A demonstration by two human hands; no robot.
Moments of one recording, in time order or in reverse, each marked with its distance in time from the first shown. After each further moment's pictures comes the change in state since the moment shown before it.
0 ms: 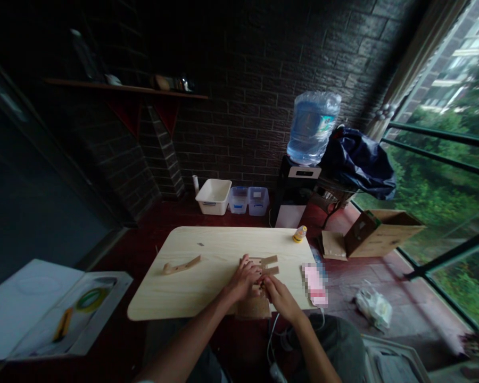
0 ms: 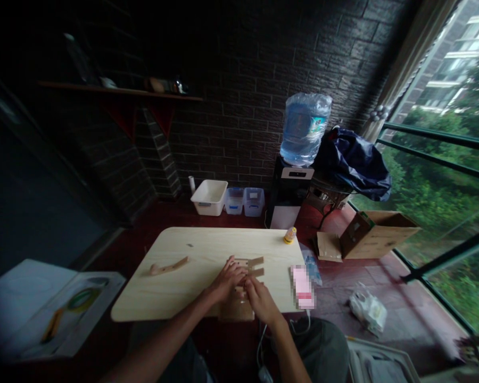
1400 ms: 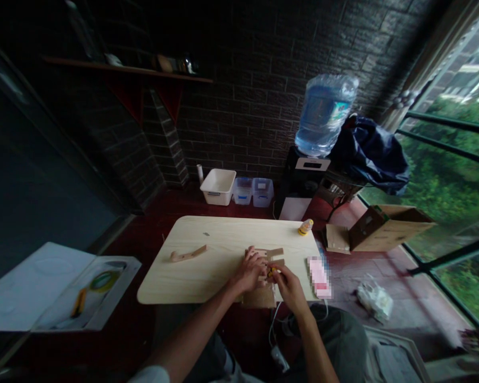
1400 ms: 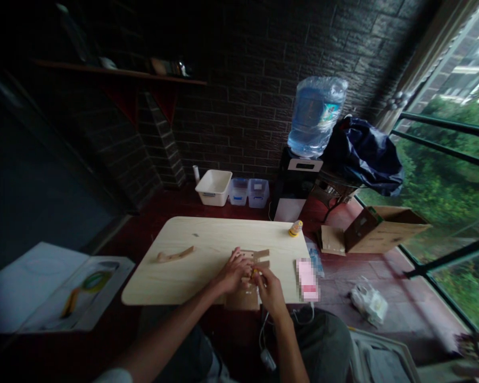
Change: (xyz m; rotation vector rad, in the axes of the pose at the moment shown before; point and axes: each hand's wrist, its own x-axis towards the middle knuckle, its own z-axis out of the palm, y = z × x) left_hand -0.002 -0.003 0.002 -0.086 0.001 -0.023; right_hand 0.006 0.032 0.013 0.253 0.255 -0.072
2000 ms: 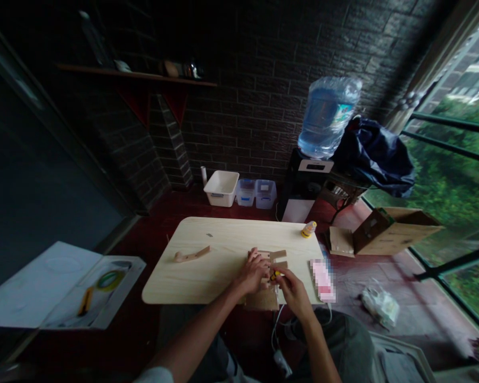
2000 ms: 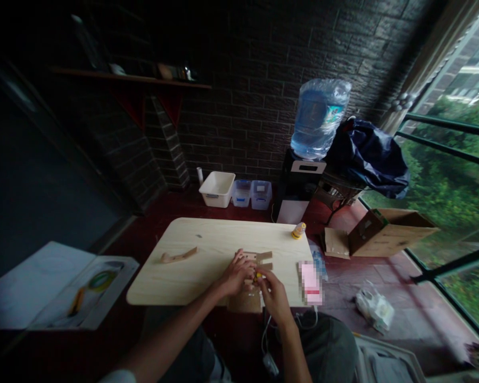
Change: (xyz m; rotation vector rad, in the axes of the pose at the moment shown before) left_hand -0.002 -0.002 0.000 0.008 -0.002 0.027; right_hand -0.006 -0.003 -0.004 -0.019 -0.008 -0.003
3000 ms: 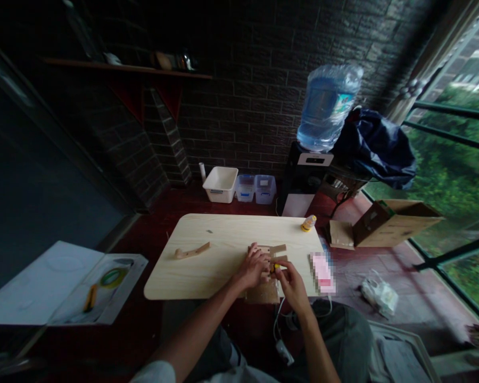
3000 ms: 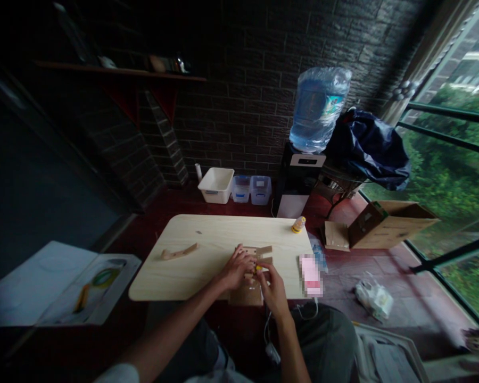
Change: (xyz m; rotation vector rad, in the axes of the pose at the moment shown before) left_hand 0.002 0.000 0.000 0.023 -0.008 -0.003; right_hand -0.003 0.000 0.012 0.092 0.087 0.060
